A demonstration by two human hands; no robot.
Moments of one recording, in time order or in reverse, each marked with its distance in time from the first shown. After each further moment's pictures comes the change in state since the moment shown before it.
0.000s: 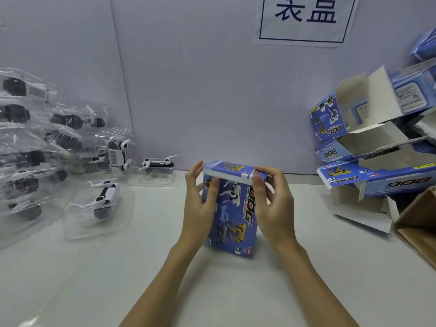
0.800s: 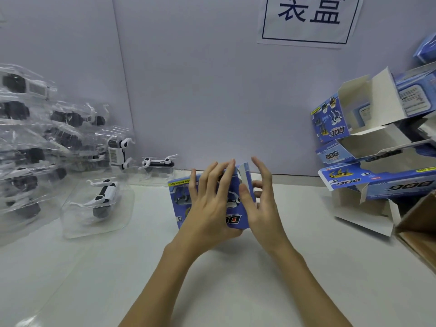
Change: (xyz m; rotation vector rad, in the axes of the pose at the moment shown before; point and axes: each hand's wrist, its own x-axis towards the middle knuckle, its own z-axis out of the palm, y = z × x) left_hand -0.001 0.009 -0.002 0.896 -0.248 0.537; right_hand -0.007 0.003 0.008 0.172 -0.255 0.170
